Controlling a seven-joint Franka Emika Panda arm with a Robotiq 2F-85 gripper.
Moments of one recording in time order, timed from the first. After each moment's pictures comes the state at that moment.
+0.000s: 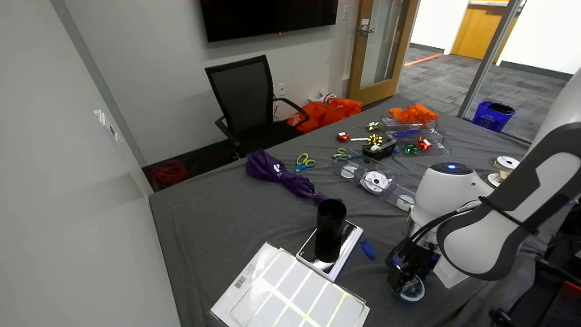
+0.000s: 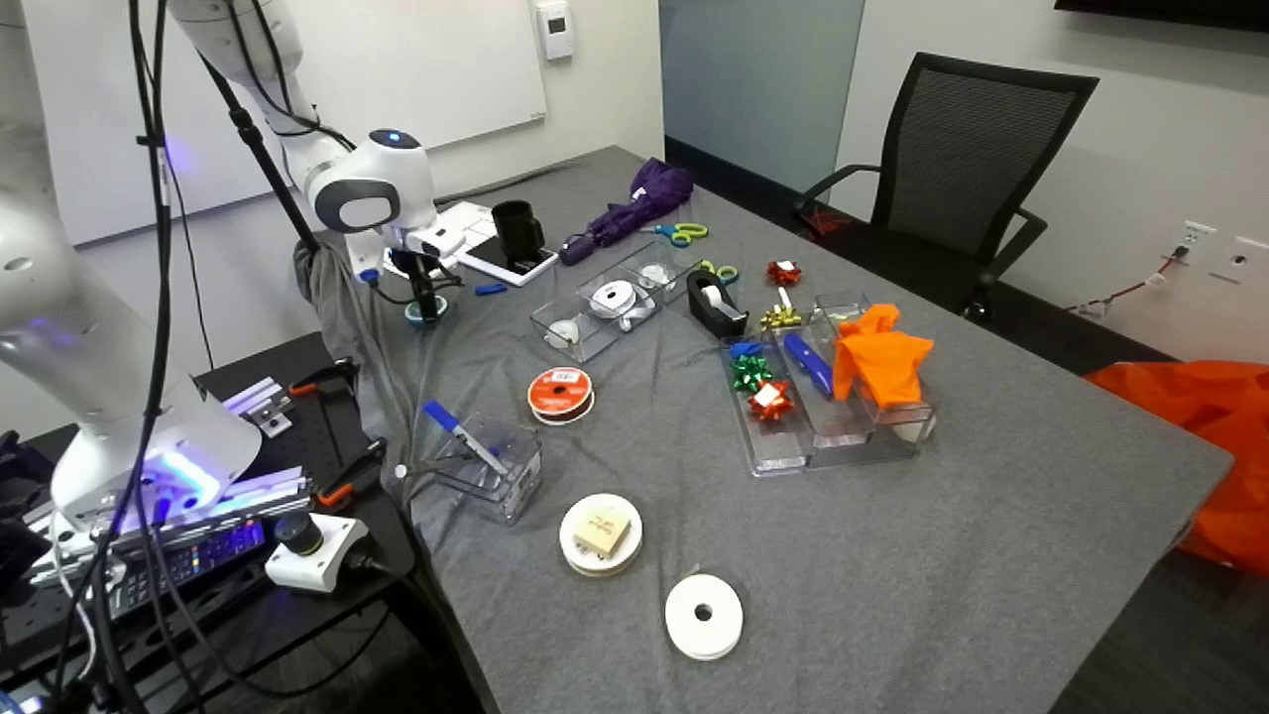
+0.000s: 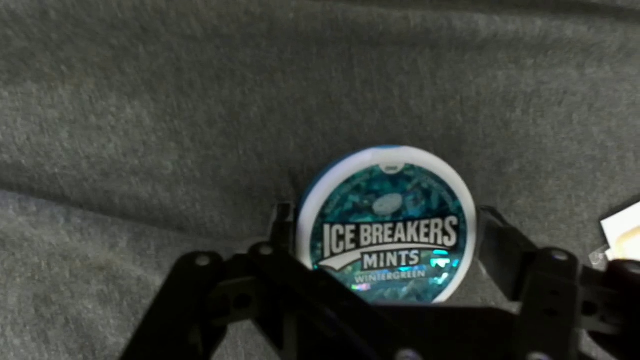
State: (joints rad) arm 0.19 0.44 0.29 -2.54 0.38 2.91 0.20
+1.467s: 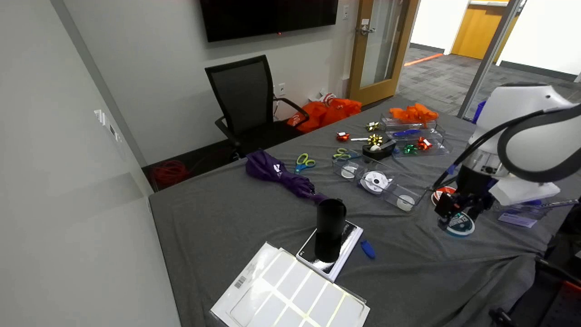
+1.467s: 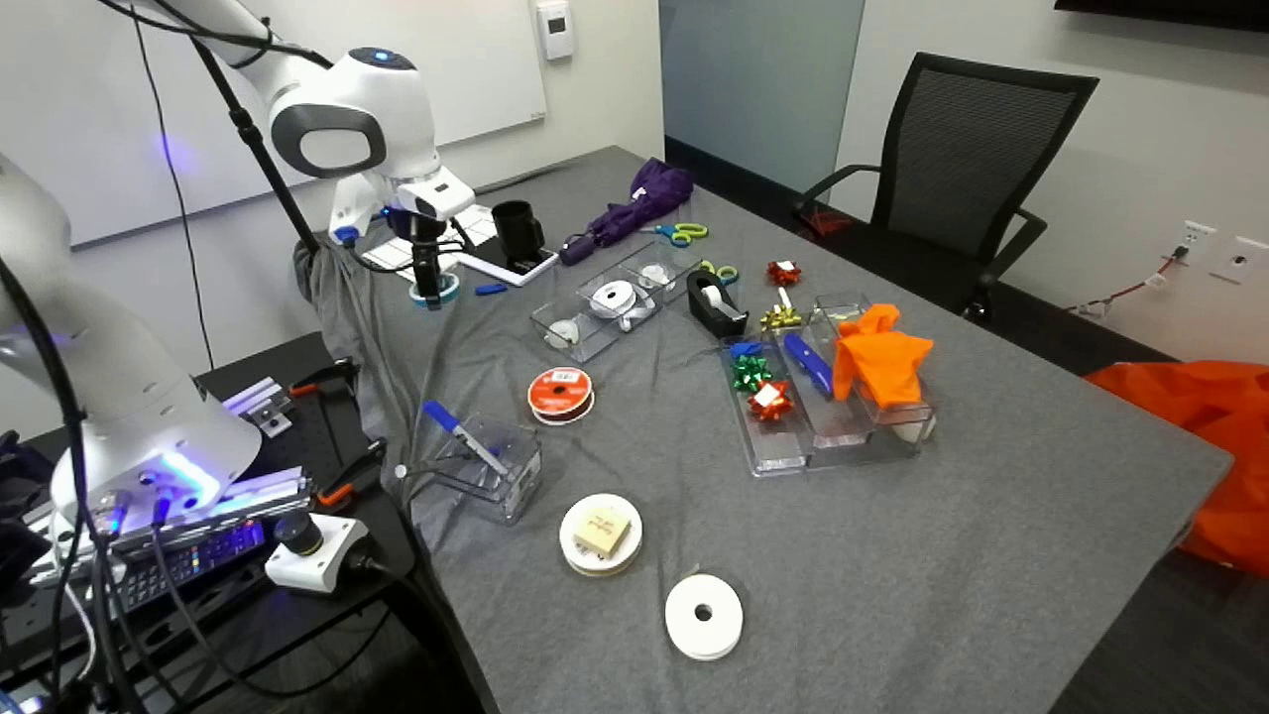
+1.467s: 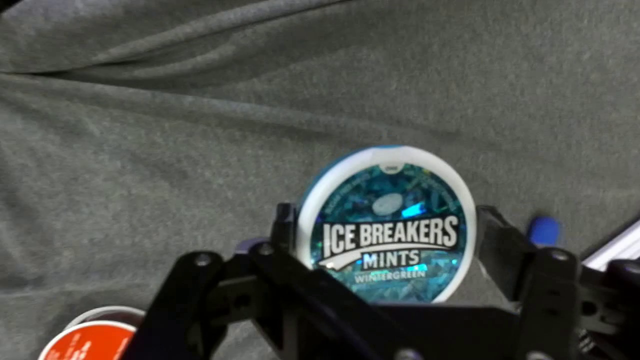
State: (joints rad) arm 0.06 -0.07 0.06 -2.72 0.27 2.57 0.20
